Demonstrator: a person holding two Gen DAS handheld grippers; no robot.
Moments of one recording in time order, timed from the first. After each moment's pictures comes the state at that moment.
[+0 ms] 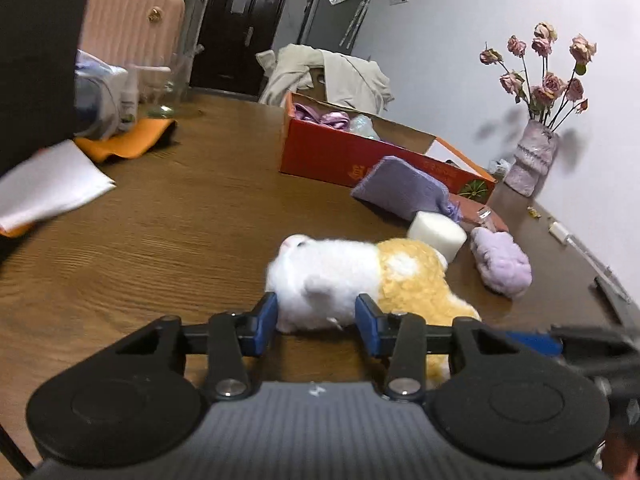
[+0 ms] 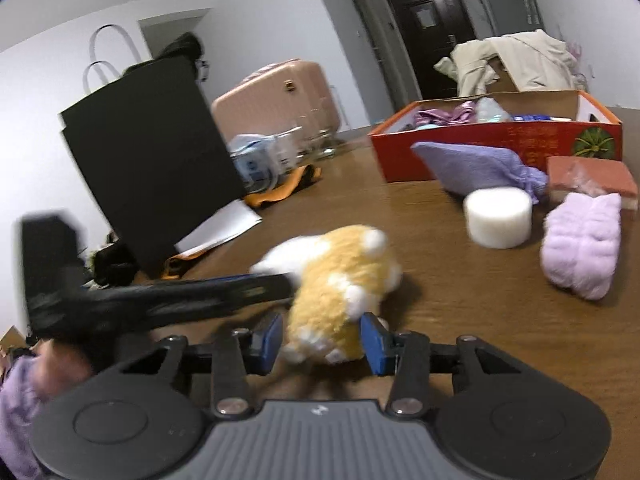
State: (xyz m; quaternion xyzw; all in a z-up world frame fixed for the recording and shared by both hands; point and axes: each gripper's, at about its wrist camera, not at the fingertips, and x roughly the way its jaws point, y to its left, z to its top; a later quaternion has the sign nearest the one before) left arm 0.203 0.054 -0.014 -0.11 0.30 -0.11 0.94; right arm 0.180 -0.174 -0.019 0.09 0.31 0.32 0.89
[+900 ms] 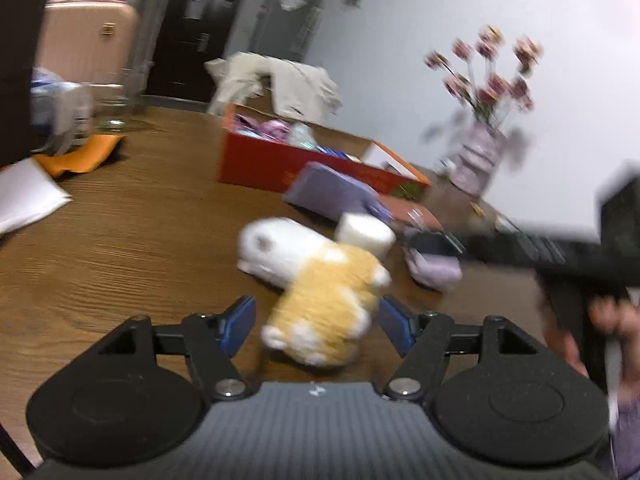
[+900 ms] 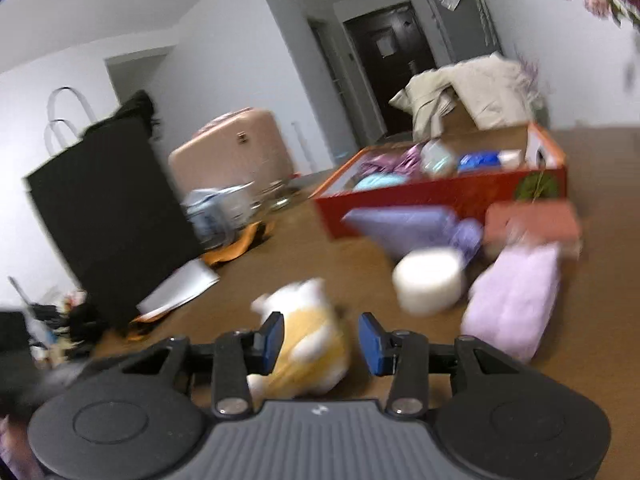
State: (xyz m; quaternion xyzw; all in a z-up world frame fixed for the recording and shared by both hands) left arm 0.177 0.029 0.004 -0.10 0.28 -0.18 0.94; right arm 0.239 -0.212 0.004 0.12 0.29 0.27 0.91
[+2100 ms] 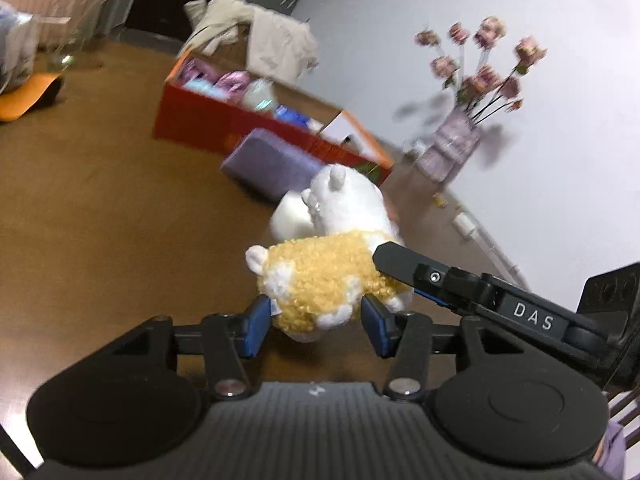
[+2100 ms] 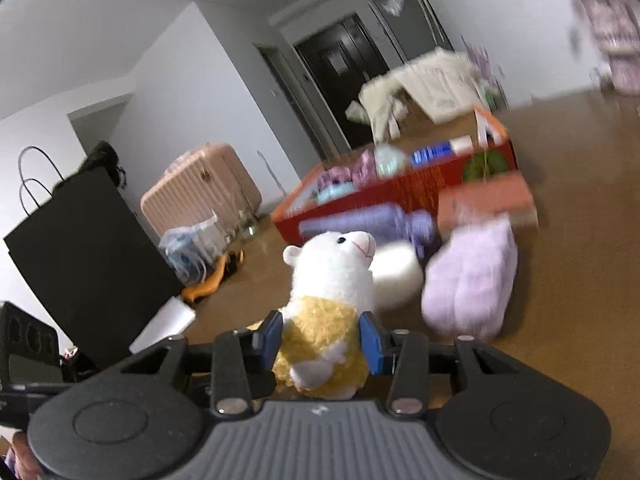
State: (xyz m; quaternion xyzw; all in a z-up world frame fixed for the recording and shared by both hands) left arm 0.226 0.001 0.014 -0.18 0.34 -0.23 0.89; right arm 0.210 -0.246 -0.003 0.20 0.24 0.21 0.93
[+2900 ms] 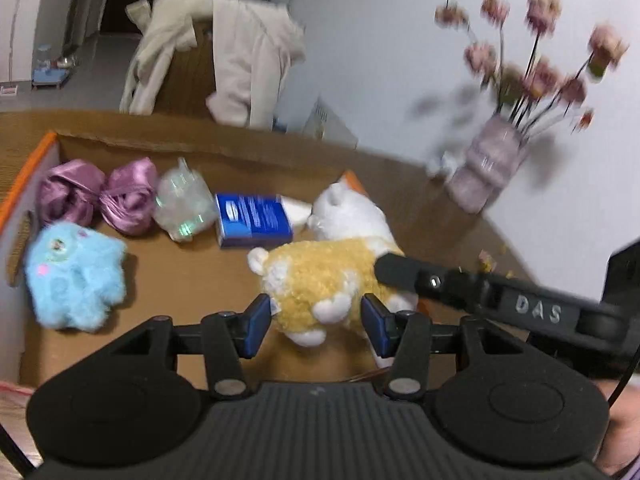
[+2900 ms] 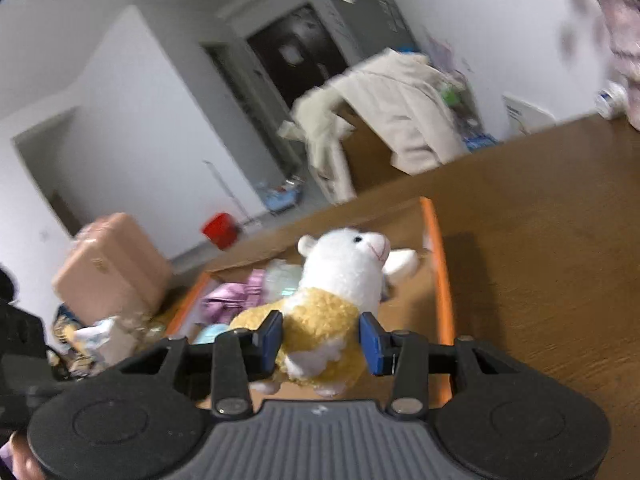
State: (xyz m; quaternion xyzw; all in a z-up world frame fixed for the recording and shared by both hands) left arm 0.517 -0.115 0.043 -0.11 0.40 -0.23 0.88; right arm 0.488 -0.336 0.023 0.21 0.33 0.14 0.91
